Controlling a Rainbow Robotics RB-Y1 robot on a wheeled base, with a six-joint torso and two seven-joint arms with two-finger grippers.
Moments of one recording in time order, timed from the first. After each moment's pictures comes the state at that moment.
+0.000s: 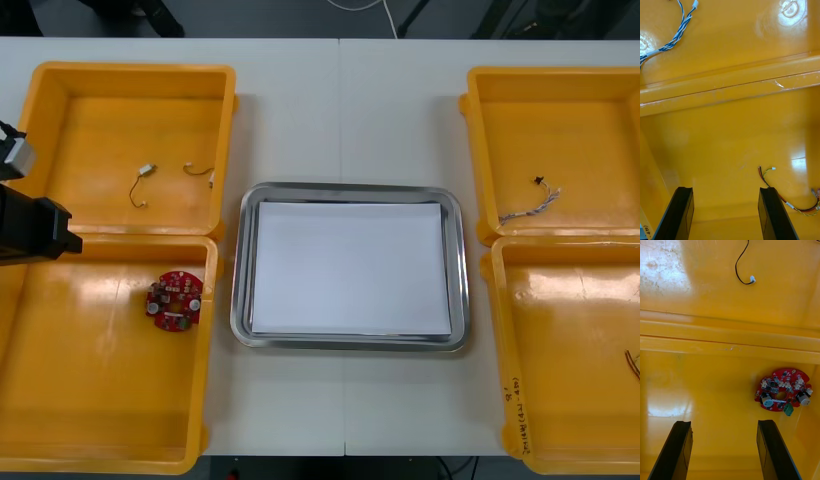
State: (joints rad) right arm -0.22 -0.80 -0.38 -1.99 -0.91 1.92 1.25; left arm -0.30 0.71 0.22 -2.09 0.82 1.91 -1.19
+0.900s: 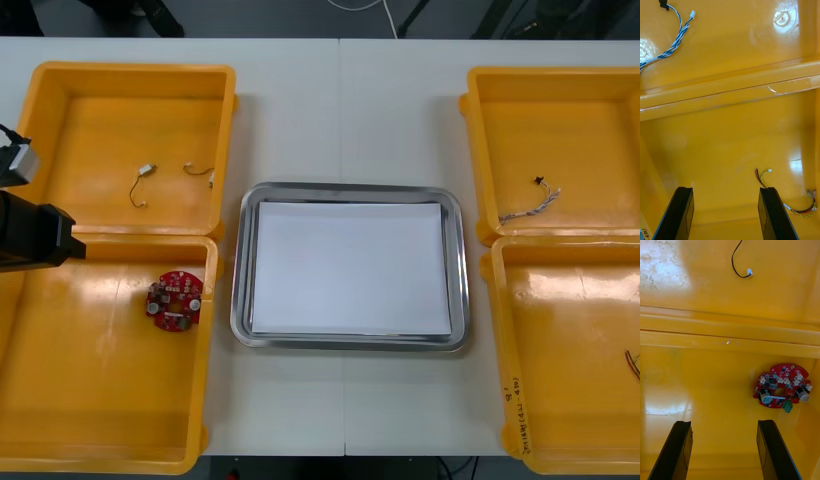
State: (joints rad) right arm -0.23 -0.81 -0.39 -2.00 -0.89 1.92 1.25; left arm -0.28 0.70 0.22 -2.12 0.82 1.91 -1.19
